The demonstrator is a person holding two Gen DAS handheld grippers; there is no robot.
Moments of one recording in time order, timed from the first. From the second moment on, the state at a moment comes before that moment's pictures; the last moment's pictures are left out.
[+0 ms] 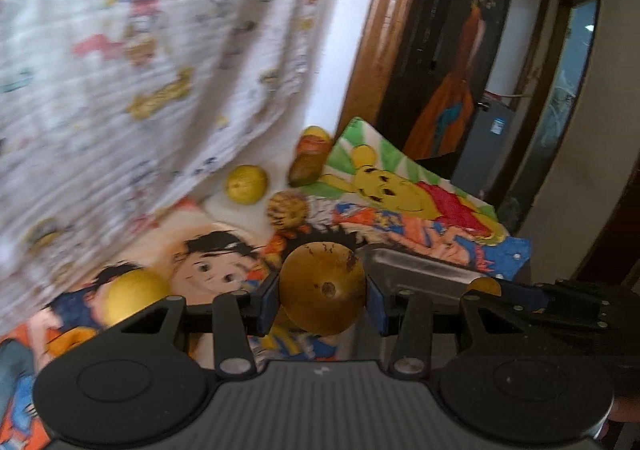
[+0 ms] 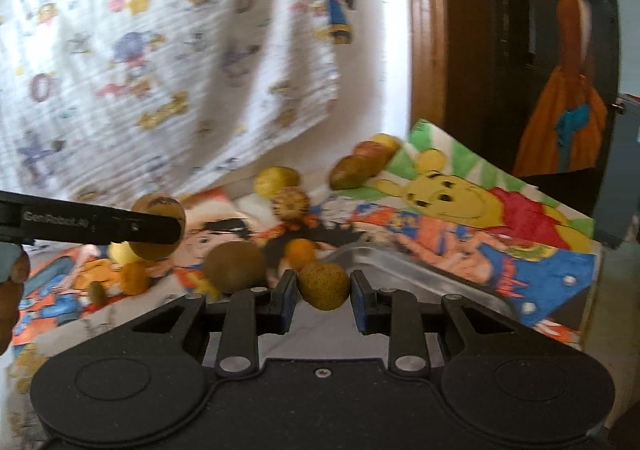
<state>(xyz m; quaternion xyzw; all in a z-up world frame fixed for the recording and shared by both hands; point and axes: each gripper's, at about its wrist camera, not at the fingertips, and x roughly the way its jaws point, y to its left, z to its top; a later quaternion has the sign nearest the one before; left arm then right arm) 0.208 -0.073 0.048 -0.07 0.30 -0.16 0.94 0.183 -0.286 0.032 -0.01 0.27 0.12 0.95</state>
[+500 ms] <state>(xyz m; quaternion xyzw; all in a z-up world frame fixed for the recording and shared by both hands) 0.254 -0.136 -0.006 -0.07 0.34 -0.23 0.91 0.208 -0.329 -0.012 -0.02 0.31 0.04 0.95</state>
